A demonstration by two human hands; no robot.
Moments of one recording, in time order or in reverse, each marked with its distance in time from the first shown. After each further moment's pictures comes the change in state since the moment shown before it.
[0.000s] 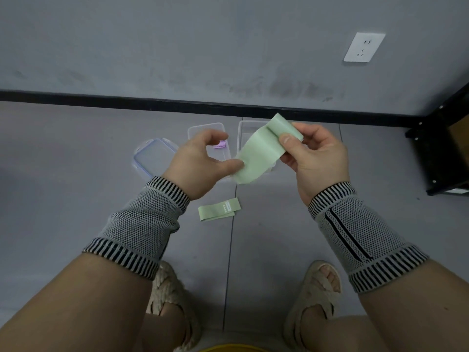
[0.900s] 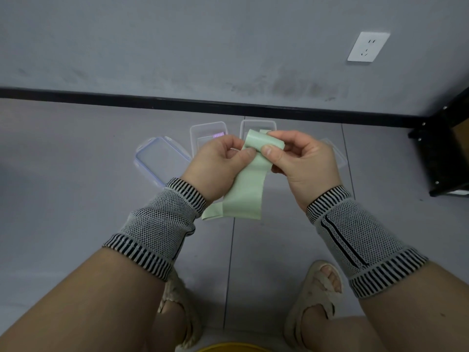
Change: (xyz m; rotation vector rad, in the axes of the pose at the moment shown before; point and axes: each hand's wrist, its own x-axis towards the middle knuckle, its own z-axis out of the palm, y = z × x) left_hand -0.002 0.008 0.022 -0.480 -0.119 -0.016; right_hand -0.010 0.002 0.007 -0.184 -0.238 -0.059
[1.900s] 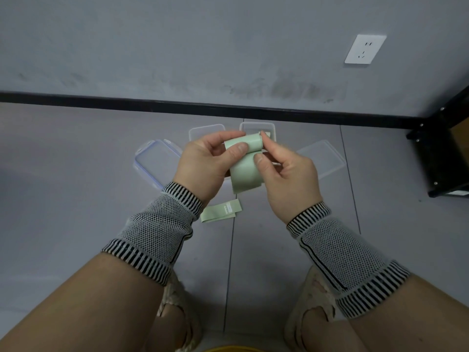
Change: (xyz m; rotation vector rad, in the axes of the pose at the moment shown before) left_hand -0.003 0.005 -0.001 -0.300 0.097 0.039; right_hand -0.016 0.005 0.017 -0.367 0.049 -0.185
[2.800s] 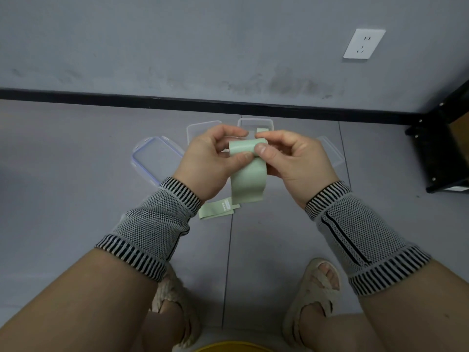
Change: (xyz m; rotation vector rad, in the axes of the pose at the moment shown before) left_hand 0.000 -0.001 0.003 0.161 -0.100 0.034; right_hand 0.017 0.000 -0.021 0.374 -0.201 0.217
